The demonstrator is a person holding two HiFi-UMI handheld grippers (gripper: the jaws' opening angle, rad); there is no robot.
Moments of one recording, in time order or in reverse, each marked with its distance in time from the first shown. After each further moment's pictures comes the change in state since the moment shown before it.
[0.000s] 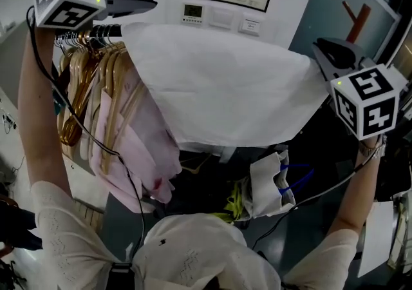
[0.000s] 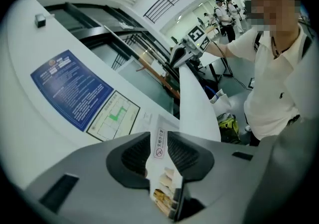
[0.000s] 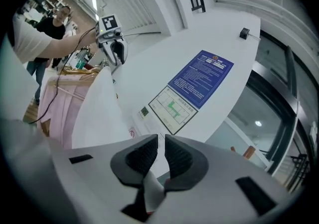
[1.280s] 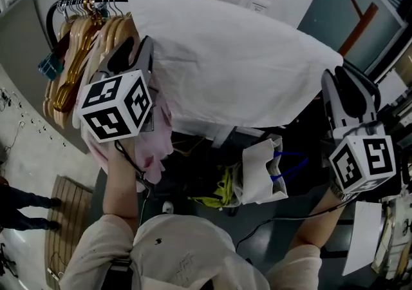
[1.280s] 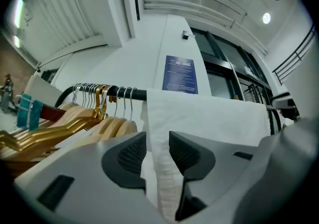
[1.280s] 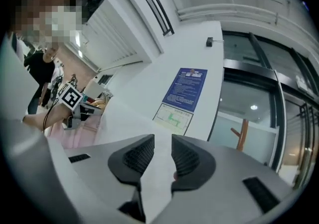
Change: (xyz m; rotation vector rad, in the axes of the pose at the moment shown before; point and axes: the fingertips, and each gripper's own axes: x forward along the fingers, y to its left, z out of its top) left arm 0.018 -0.123 -0.093 -1.180 -0.375 0.915; right arm -0.079 0.053 -0.025 0.315 -0.294 -0.029
